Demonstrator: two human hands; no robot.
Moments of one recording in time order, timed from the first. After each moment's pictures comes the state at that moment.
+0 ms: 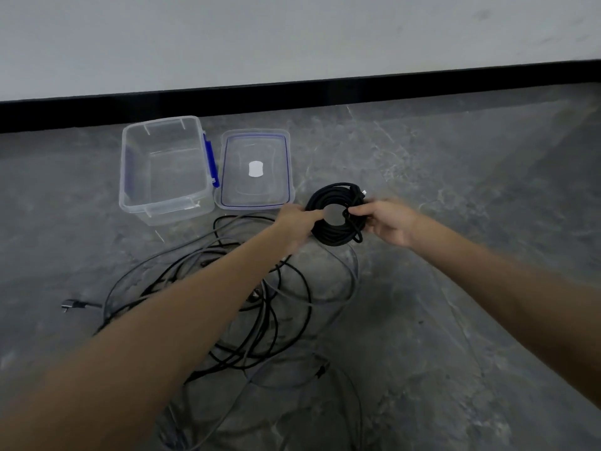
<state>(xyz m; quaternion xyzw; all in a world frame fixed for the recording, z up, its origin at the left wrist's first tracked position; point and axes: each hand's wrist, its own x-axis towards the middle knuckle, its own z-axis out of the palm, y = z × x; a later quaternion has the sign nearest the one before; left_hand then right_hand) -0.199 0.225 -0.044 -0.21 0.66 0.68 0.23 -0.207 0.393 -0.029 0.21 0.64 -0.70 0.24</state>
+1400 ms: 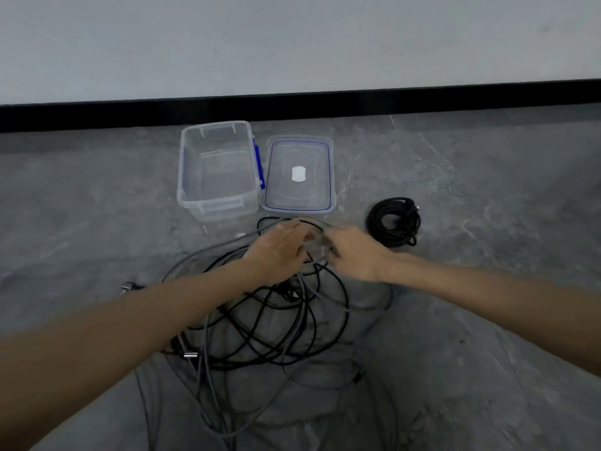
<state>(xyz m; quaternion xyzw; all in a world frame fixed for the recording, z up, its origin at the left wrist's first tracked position) -0.142 0.113 -0.039 0.18 0.95 0.23 0.05 -0.169 0.292 -0.033 -0.27 0.94 -0.13 0.17</state>
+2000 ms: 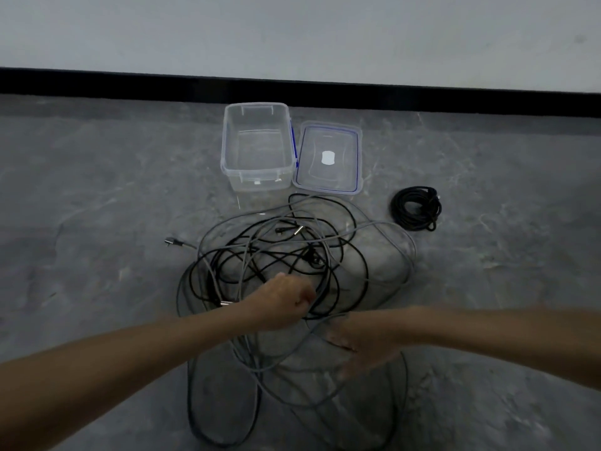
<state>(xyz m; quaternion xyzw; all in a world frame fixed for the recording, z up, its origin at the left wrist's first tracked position) -0.009 0.087 -0.051 0.15 0.94 0.24 0.19 -0.028 0.275 -0.047 -0.45 0.75 0.00 0.47</state>
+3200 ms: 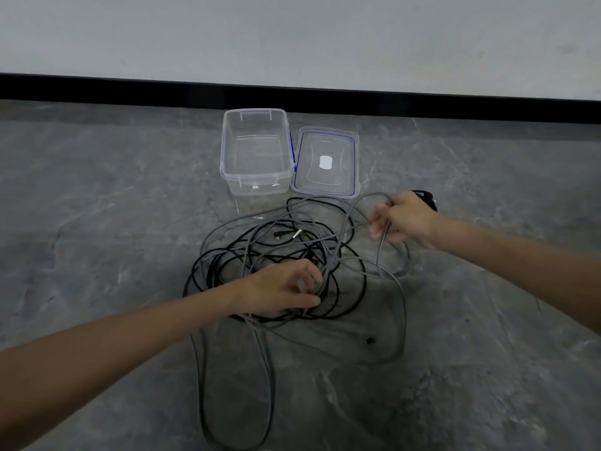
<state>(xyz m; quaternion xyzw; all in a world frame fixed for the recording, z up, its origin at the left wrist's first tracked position) -0.020 0.063 -0.027 0.13 0.83 0.45 0.29 -0.139 0.298 0.027 0.06 0.86 -0.45 0.24</state>
